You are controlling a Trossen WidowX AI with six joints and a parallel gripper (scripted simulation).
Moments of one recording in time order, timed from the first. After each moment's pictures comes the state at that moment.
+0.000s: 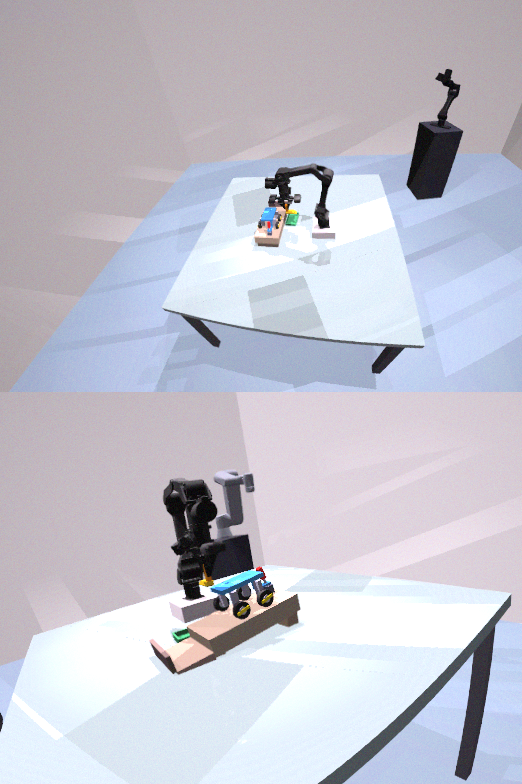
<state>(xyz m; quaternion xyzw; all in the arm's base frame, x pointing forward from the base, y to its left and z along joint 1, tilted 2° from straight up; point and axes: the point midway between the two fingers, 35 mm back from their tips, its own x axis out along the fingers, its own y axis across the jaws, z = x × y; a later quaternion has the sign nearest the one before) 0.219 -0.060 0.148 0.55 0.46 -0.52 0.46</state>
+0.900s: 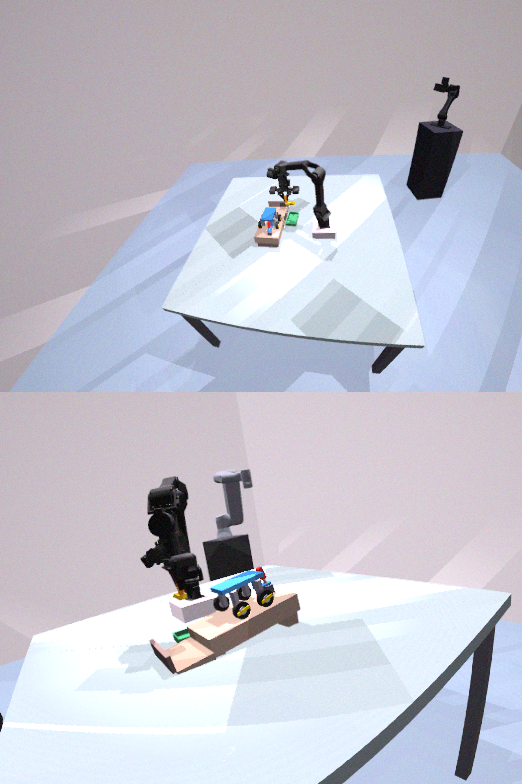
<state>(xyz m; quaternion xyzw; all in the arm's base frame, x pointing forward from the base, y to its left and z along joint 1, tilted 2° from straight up) 0.225 -0.159 0.138 0.55 0.45 -0.53 0.46</state>
